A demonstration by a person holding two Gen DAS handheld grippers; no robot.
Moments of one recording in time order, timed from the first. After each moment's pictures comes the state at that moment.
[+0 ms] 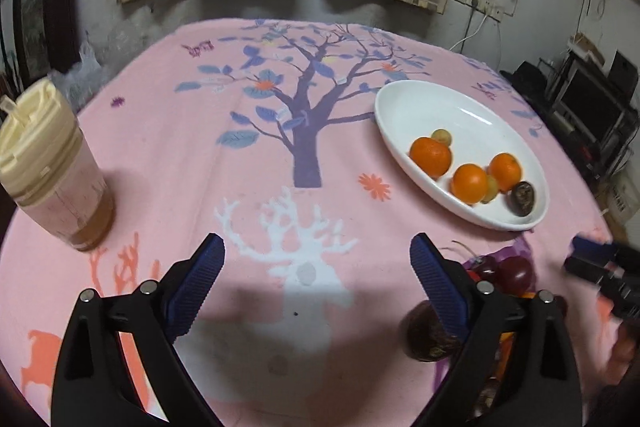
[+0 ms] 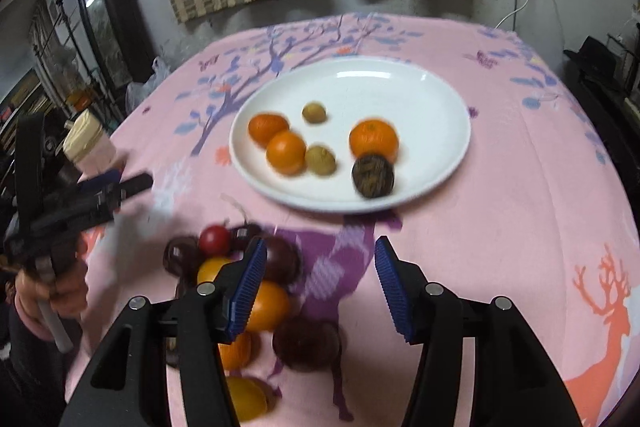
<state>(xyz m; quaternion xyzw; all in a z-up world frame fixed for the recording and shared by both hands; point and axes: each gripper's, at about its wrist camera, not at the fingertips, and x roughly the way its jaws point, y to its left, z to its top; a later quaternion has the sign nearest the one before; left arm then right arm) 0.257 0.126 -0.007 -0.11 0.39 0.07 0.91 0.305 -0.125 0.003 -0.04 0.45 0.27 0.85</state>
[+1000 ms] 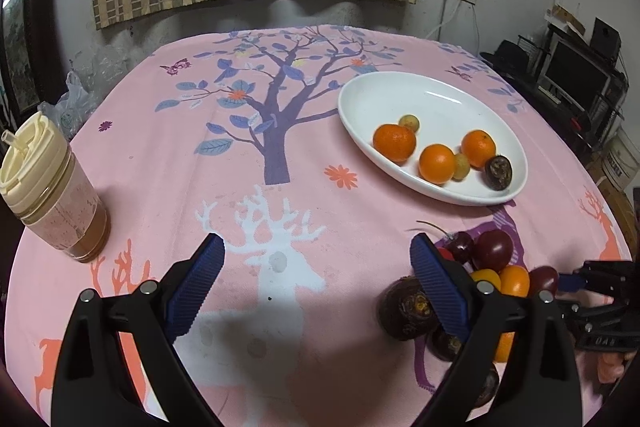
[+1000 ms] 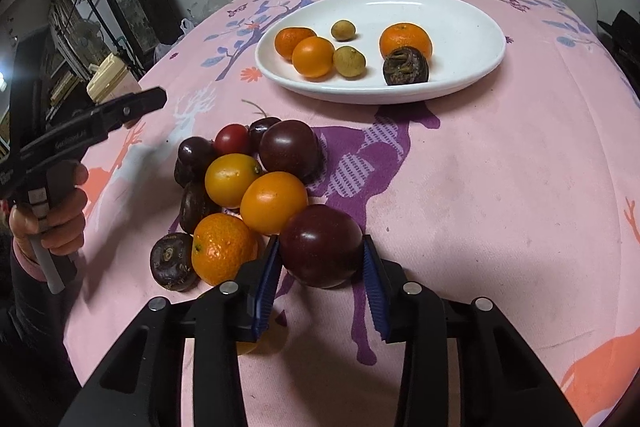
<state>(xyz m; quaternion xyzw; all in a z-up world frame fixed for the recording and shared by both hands) 0.249 0.092 -0.001 -0.04 0.39 0.05 0.92 0.285 -0.138 -0.035 -0.02 0.50 0.31 0.81</state>
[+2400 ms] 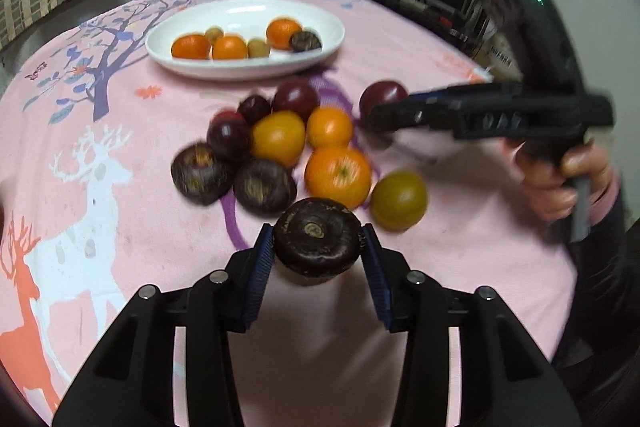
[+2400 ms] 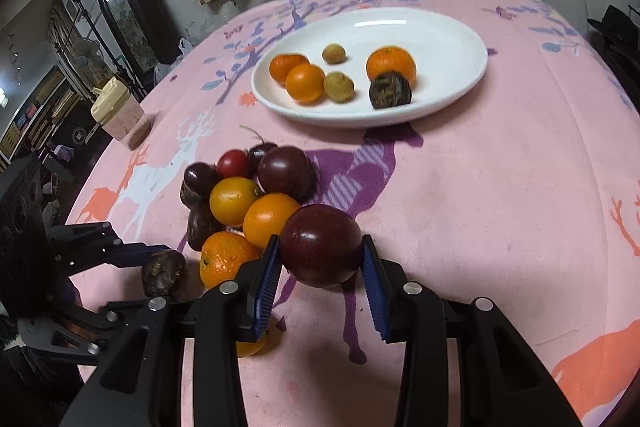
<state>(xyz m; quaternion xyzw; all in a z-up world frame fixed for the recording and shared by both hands) 0.187 0.010 -0.027 0.01 0.45 -0.20 0.87 0.282 -0.150 -0.012 0.00 0.45 0.31 0.84</state>
